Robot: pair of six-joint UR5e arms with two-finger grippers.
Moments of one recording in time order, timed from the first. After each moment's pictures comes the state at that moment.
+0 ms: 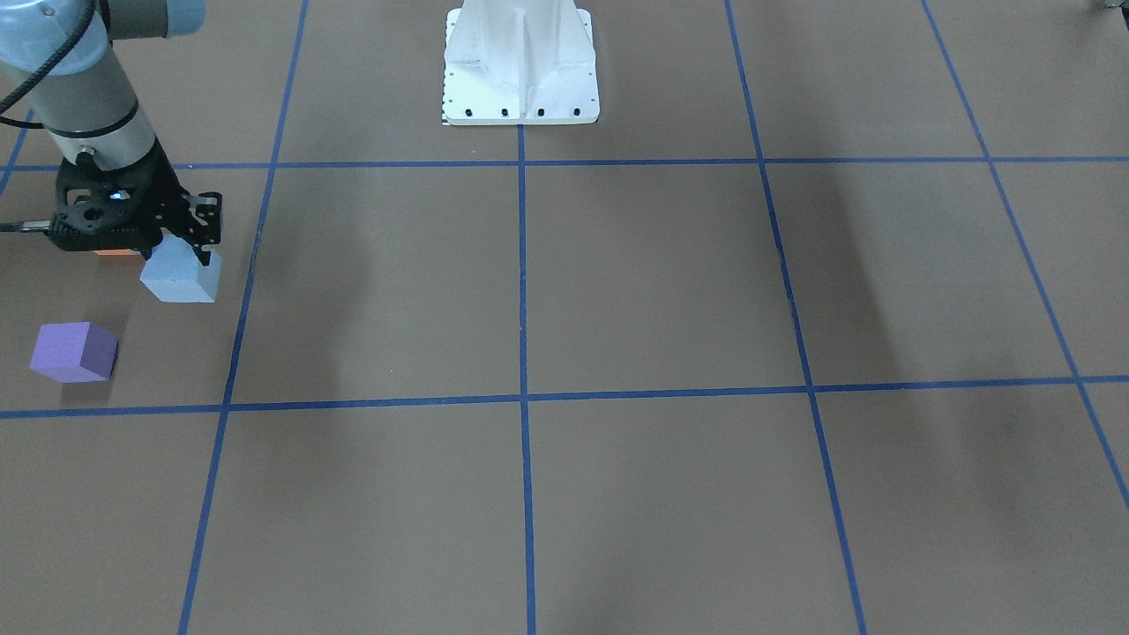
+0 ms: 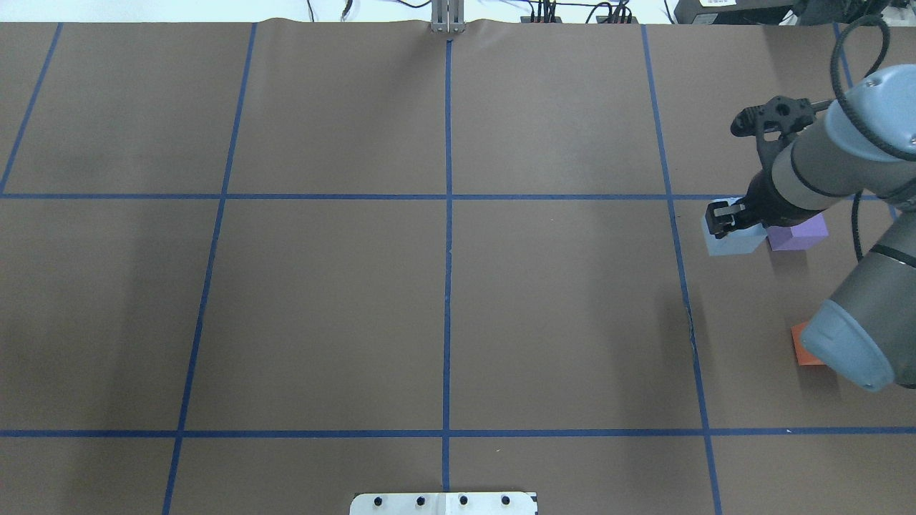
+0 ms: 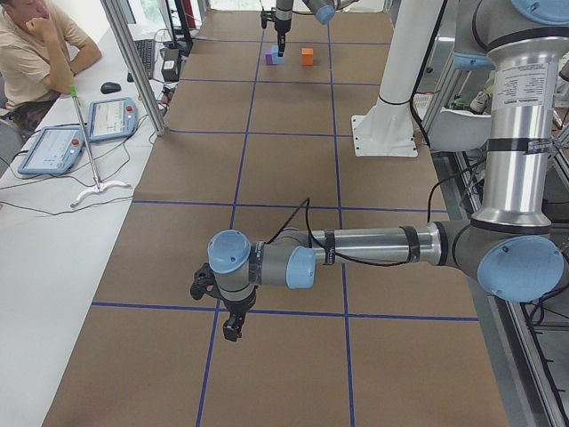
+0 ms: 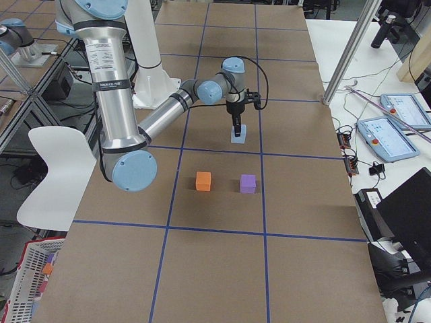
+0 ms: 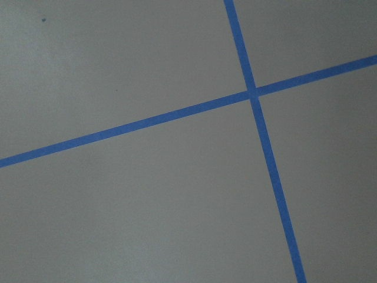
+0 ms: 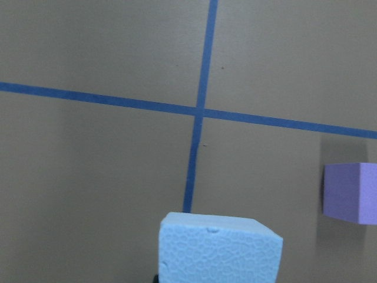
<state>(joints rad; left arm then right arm) -1.55 -1.56 -1.51 -1.69 -2.27 0.22 0.87 -1.44 2.06 -1.64 1.97 0.75</state>
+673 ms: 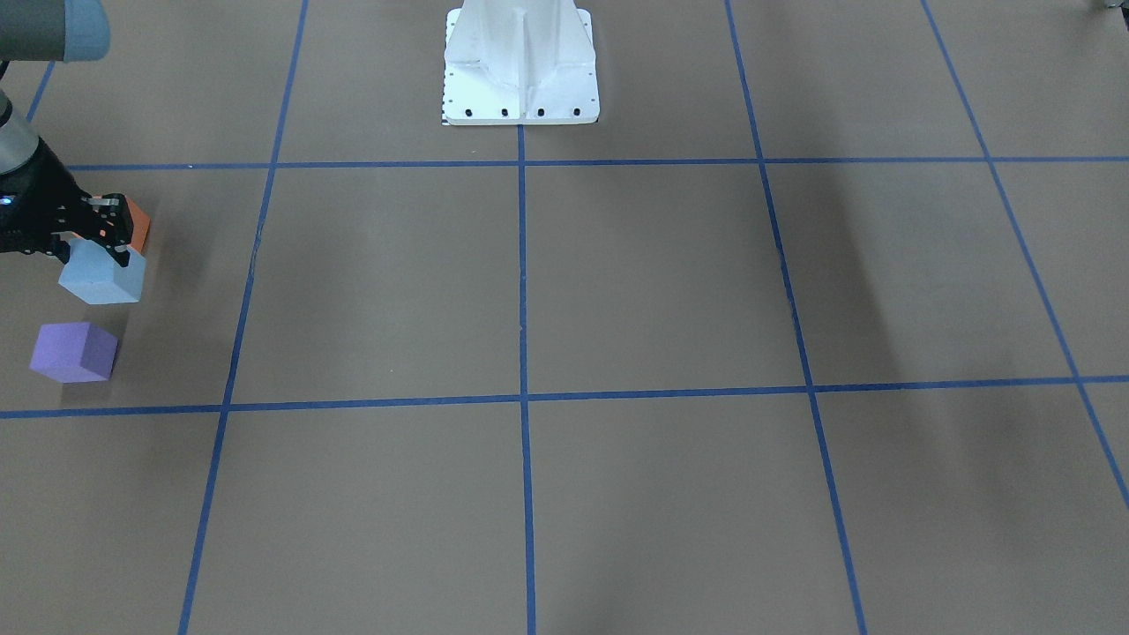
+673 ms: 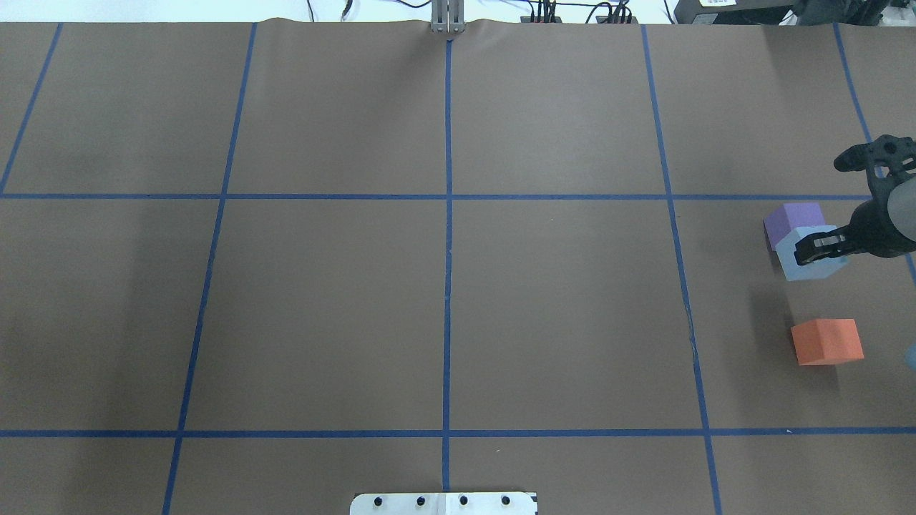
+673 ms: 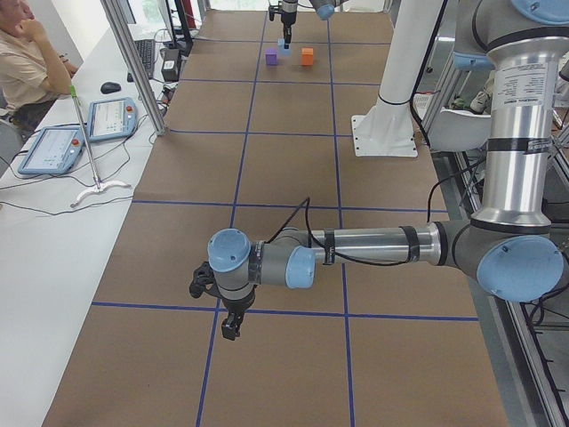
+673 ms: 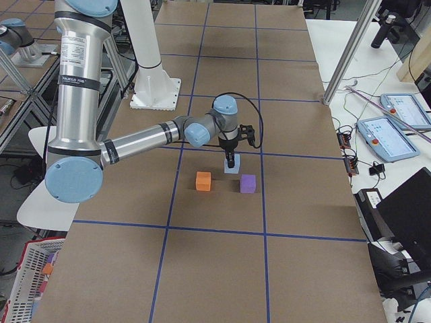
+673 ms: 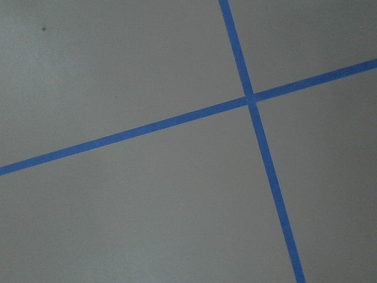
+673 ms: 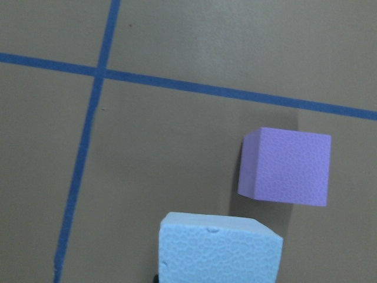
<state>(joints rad) -1.55 -1.56 -1.51 -1.70 -2.27 0.22 0.97 -1.72 1.95 -1.26 2.08 0.66</state>
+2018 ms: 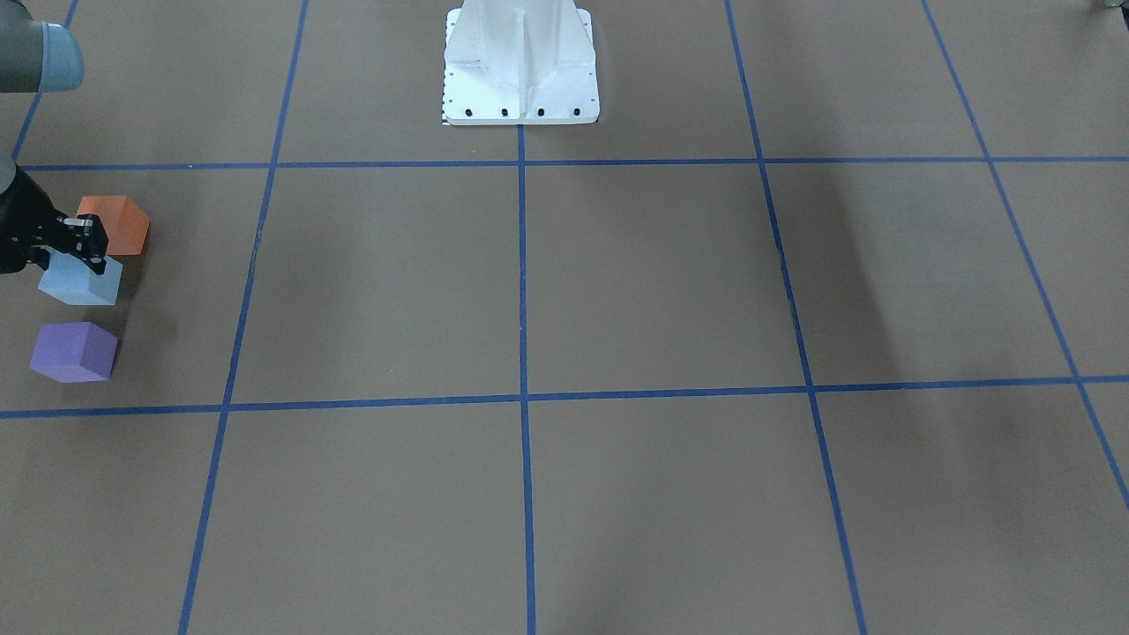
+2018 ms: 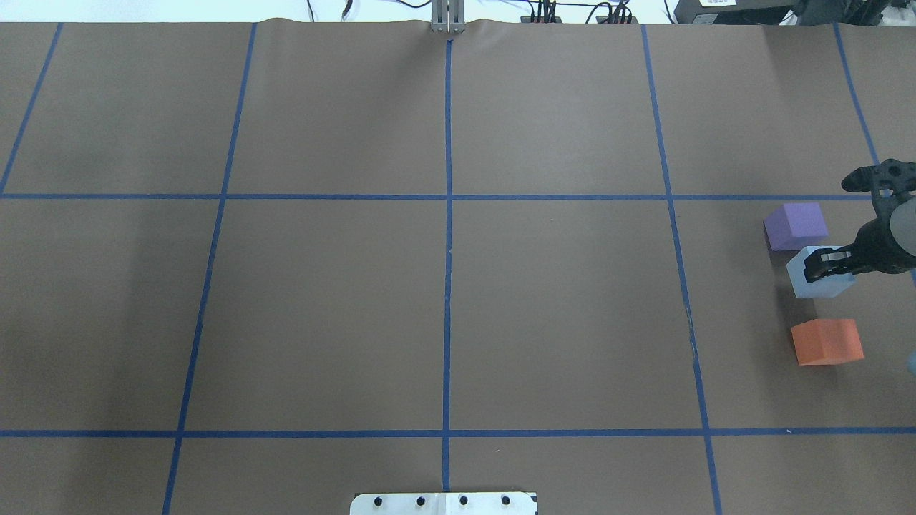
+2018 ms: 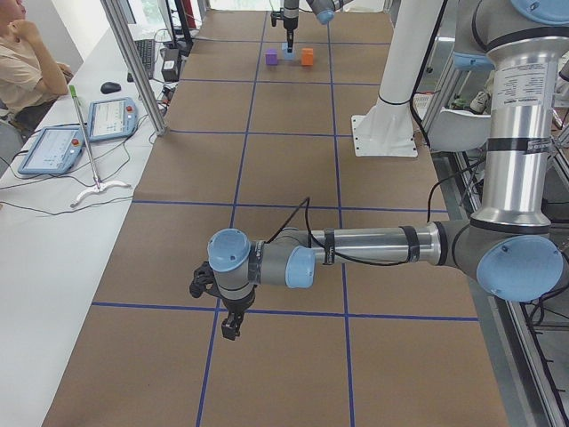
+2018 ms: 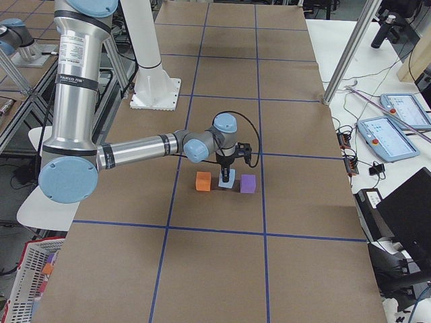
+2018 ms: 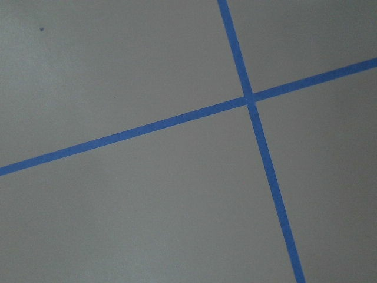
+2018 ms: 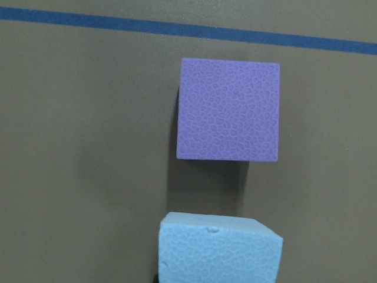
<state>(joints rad) -1.54 -1.56 -1.51 -1.70 -2.27 0.22 0.95 -1.71 1.85 -1.22 2.09 0.71</state>
